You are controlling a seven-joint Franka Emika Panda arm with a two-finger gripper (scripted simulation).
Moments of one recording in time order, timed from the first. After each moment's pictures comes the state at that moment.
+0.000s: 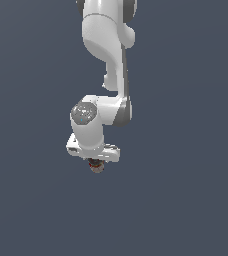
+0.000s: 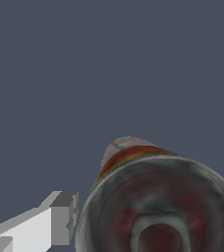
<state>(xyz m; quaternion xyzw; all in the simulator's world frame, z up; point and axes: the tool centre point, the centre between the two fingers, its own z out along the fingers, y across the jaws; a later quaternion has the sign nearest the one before) 0.058 -0.078 0.081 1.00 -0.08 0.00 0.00</state>
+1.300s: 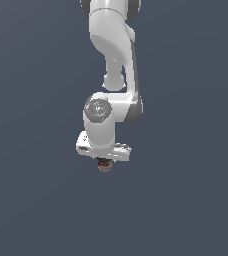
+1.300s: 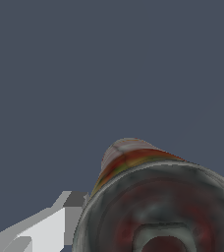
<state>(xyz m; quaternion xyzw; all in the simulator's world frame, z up) 0.062 -0.040 0.095 1.00 -0.08 0.00 0.00</state>
